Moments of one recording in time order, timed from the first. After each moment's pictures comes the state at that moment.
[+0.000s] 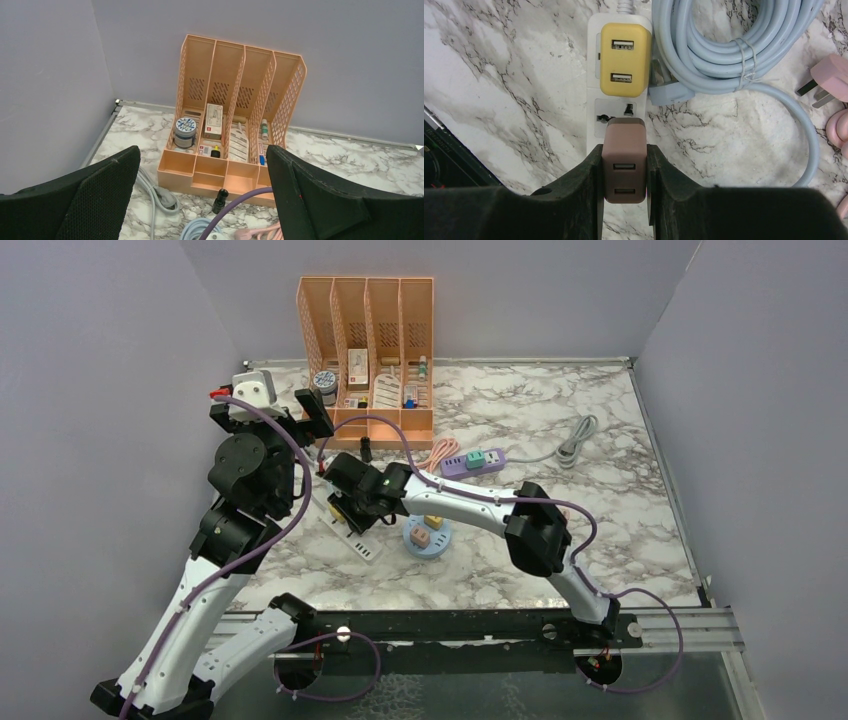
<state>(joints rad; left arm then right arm) -0.51 0.78 1.13 -0.23 -0.59 -0.10 1.15 2.24 1.96 -0.69 0.06 0.22</state>
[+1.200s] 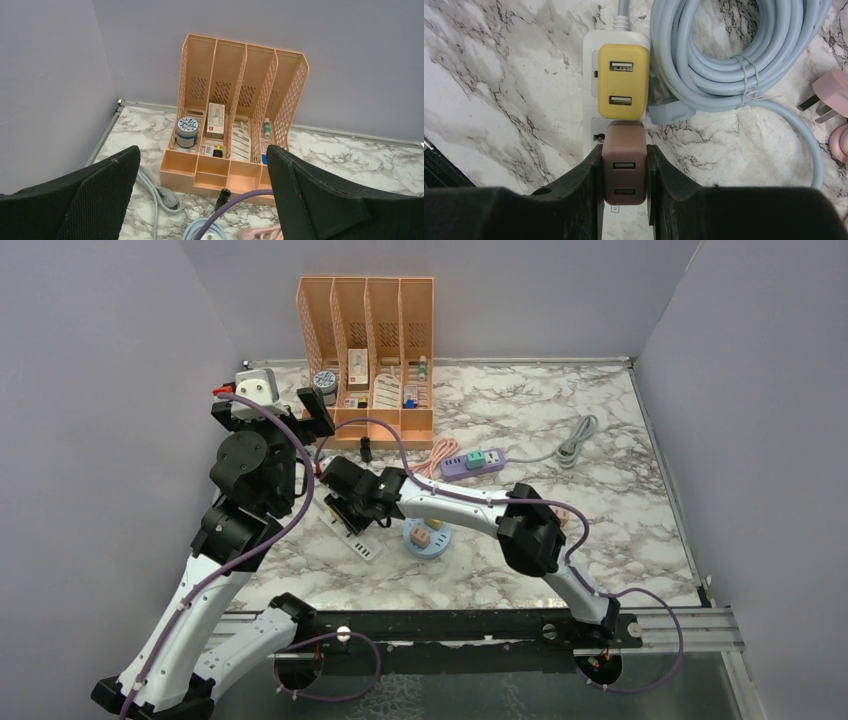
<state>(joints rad) -0.51 0.80 1.13 -0.23 -0.59 -0.09 1.15 2.27 1.96 -0.62 0.09 0.23</state>
